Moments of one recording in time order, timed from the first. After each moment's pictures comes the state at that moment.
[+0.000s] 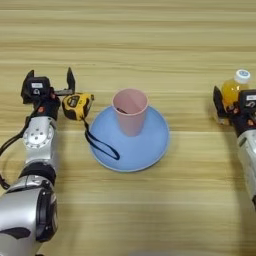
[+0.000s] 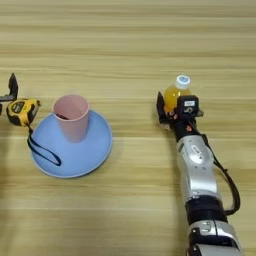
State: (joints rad) left arm -0.57 0.23 0.28 1.09 -0.12 -0.72 -0.14; right arm -0.29 -0.17 -0.14 0.47 0.13 -0.29 0.18
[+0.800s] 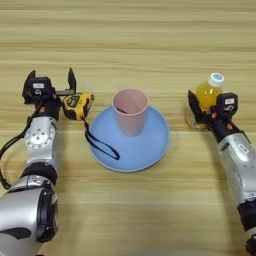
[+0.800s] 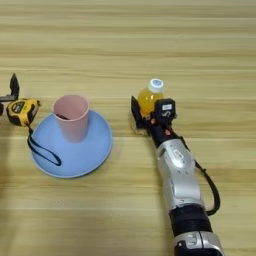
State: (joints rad) left arm -0.57 0.23 0.27 1.09 -0.12 -0.72 -0.12; right arm -0.22 -0.07 -0.05 0.31 0.18 -0.21 0.27
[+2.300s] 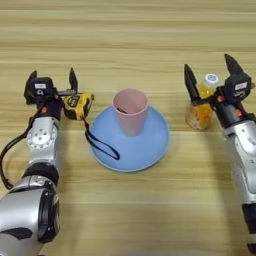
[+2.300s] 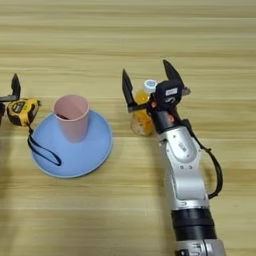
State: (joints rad) left arm -0.57 0.22 0.26 1.09 -0.12 -0.73 -0.11; right arm -0.16 -0.08 -0.01 -0.08 0.12 -0.25 0.25
